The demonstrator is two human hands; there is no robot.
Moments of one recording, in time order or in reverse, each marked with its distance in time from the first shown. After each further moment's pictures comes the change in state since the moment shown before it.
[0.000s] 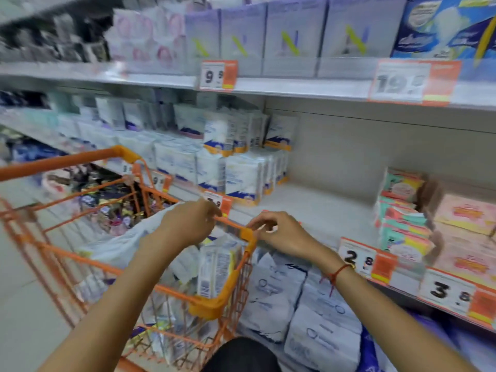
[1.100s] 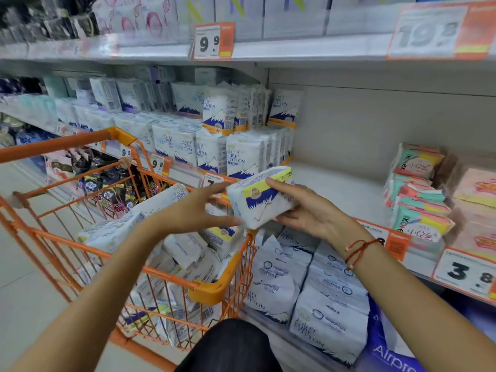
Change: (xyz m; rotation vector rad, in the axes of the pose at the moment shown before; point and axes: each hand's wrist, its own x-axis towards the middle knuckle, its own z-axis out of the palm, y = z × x) left_hand -0.003 -0.002 0.009 -0.496 -0.161 0.124; right_hand 0.009 0.005 -0.016 0.959 0.076 0.457
